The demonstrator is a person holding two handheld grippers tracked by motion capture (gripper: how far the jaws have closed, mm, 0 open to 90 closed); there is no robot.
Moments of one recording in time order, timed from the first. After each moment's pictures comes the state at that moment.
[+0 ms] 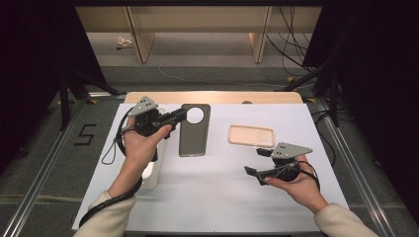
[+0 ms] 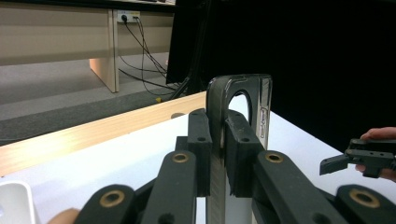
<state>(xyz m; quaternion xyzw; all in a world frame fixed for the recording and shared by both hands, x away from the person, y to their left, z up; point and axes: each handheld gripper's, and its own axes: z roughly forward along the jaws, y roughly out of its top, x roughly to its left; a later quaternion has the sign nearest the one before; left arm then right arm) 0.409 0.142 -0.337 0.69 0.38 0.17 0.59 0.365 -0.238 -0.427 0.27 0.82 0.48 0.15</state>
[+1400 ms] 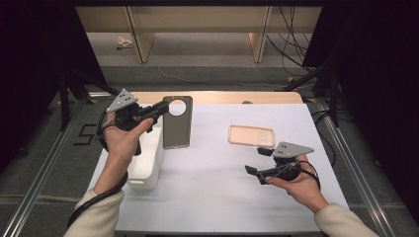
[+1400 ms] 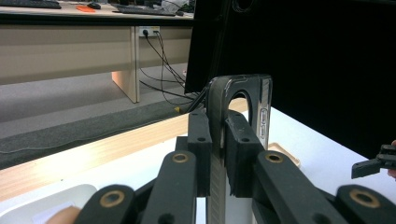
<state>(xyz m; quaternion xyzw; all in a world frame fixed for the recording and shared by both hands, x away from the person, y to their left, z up) 0.413 0.183 -0.326 0.68 0.38 0.21 0.59 0.366 -0.240 -0.427 0.28 0.81 0.49 0.15</state>
